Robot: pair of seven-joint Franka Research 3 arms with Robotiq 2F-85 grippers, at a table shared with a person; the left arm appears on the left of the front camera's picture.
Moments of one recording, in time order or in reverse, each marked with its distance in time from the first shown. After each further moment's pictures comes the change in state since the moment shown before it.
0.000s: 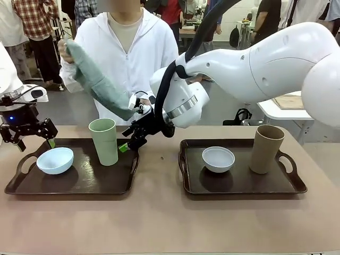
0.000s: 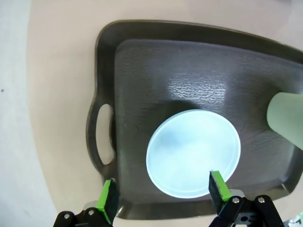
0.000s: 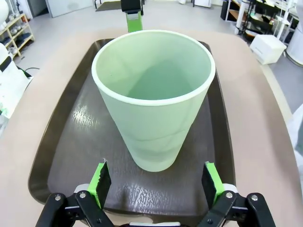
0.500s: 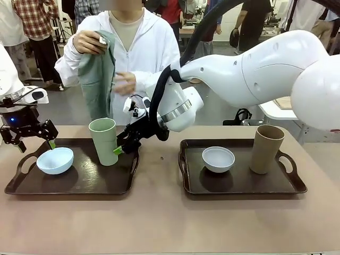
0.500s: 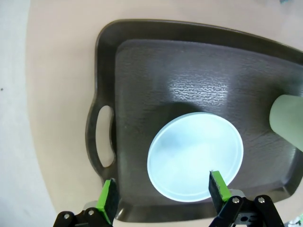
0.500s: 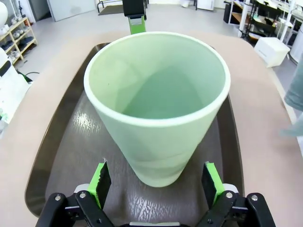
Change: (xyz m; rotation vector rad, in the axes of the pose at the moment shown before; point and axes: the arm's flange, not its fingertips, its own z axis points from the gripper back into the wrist) left arm 0.002 0.001 -0.005 0.001 0.003 0.006; right arm 0.002 0.001 -0.023 0.020 -0.022 -0.006
